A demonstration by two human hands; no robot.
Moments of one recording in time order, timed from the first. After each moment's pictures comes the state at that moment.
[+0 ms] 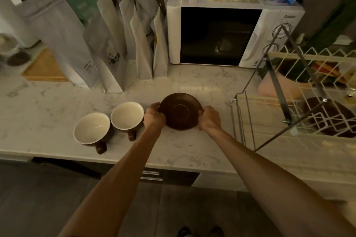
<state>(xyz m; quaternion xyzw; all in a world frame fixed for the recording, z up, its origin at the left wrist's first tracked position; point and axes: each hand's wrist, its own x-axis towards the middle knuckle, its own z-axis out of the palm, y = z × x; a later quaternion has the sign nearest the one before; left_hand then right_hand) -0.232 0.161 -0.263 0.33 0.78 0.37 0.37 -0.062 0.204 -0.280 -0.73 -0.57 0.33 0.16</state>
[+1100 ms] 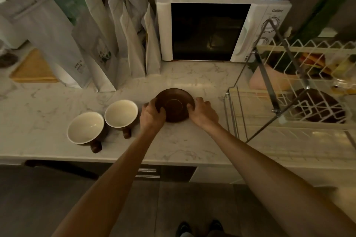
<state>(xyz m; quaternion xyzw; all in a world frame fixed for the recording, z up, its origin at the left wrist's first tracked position) -0.221 0.142 -0.241 0.49 0.79 0.27 0.26 -0.061 0.179 -0.235 -0.71 -0.64 0.28 0.08</state>
